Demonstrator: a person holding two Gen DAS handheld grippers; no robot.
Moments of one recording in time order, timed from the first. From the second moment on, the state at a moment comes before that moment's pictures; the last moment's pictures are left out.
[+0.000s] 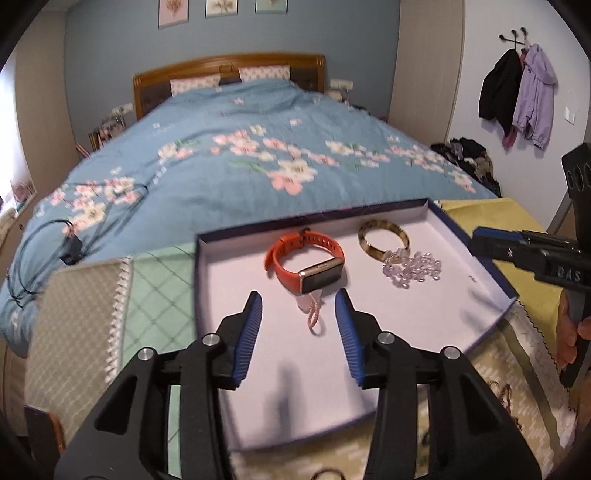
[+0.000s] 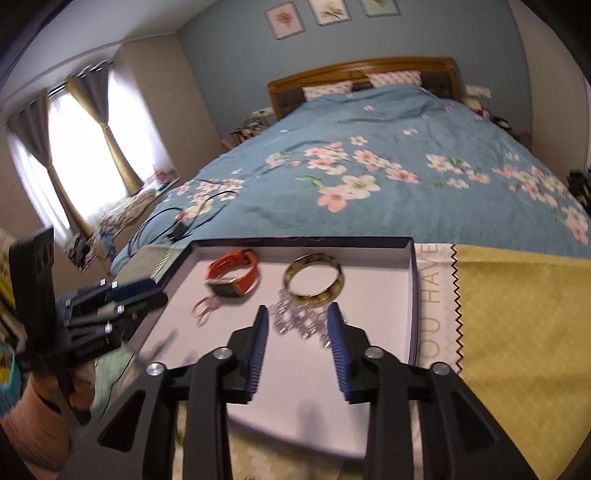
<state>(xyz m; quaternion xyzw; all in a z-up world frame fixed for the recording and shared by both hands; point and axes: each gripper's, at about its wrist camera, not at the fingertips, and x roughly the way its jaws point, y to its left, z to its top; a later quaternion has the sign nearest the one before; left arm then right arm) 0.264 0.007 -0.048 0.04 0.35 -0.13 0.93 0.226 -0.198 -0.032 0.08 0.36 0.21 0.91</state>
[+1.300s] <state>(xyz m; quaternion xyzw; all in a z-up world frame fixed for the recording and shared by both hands) 0.122 0.025 -0.069 0.01 0.35 -0.14 0.93 0.087 -0.163 -0.084 -0.04 0.42 0.23 0.88</state>
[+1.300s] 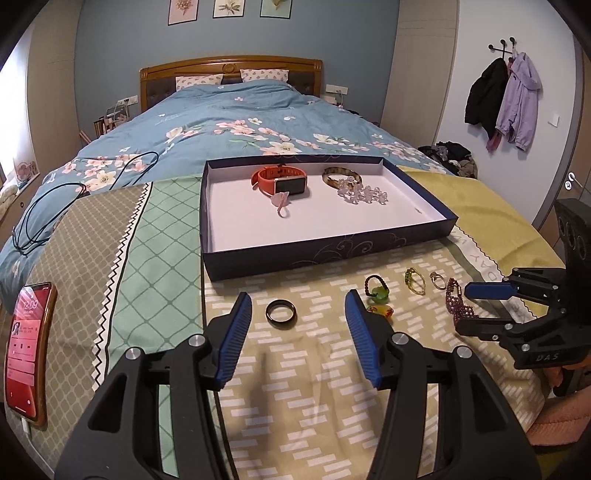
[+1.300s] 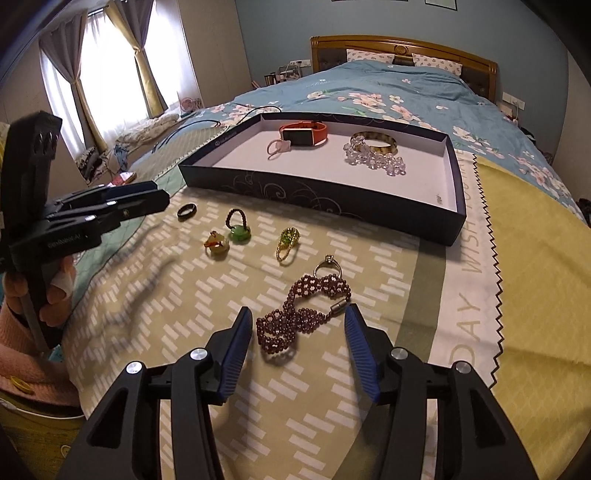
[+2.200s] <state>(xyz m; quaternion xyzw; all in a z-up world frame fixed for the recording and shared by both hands) 0.120 0.004 -0.079 0.02 0.37 -0.18 0.91 0.098 -0.187 -0.079 0.00 0.42 0.20 0.89</state>
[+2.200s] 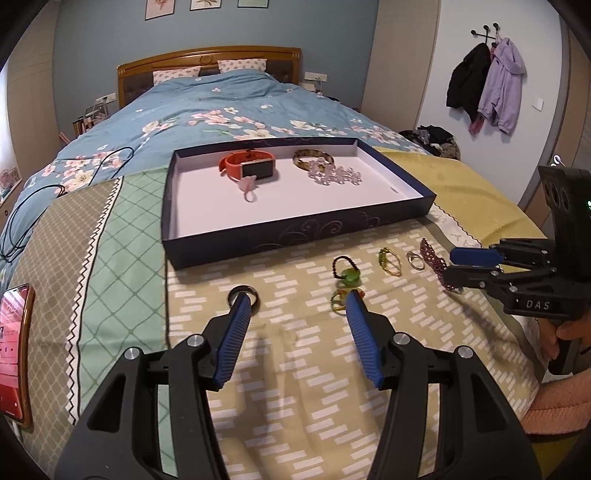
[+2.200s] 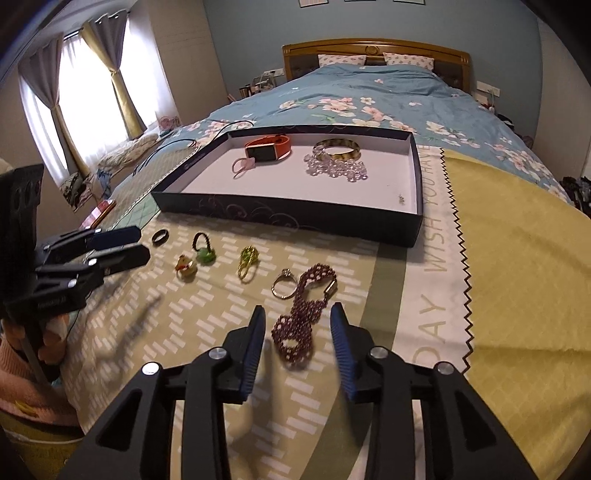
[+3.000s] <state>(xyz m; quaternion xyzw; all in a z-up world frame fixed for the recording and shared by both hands) 0.161 0.020 -0.095 0.01 0.43 -0.15 0.89 0.106 -0.188 -0.073 0.01 0.40 0.20 0.89</state>
